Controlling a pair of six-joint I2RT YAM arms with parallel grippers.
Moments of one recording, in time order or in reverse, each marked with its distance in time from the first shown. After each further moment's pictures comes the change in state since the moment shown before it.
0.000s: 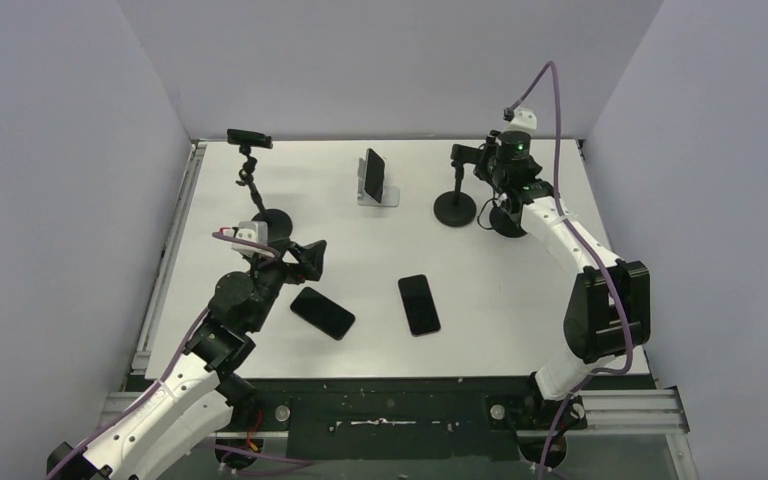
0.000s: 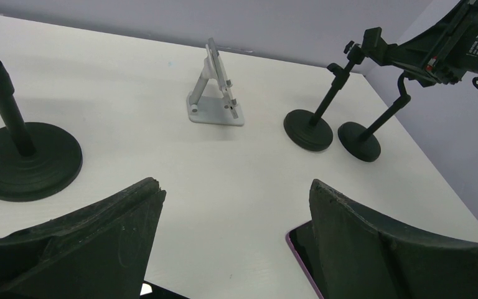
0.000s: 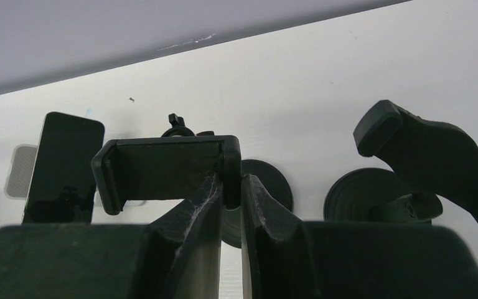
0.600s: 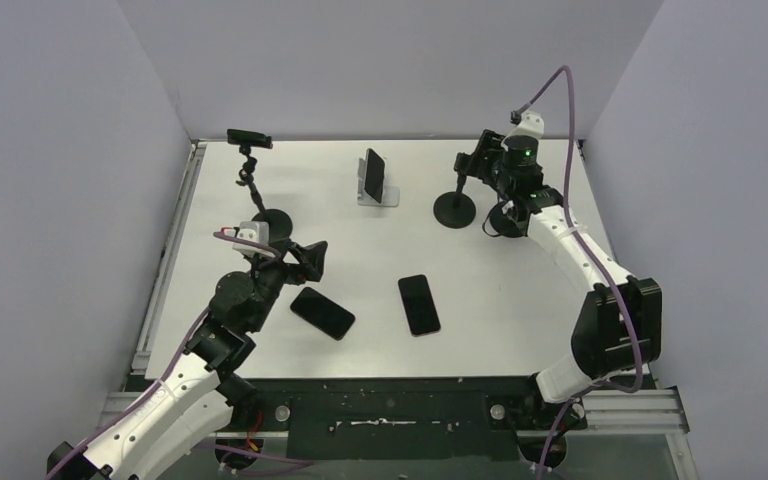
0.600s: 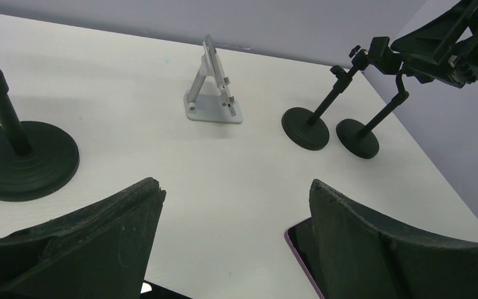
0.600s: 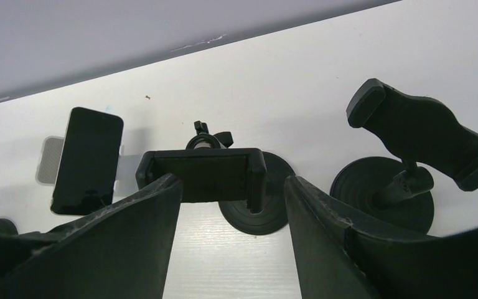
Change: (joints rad) left arm 0.000 0.003 -0.001 0.000 0.011 -0.001; right arm -0.005 -0.098 -0.077 -0.007 -0.017 0.029
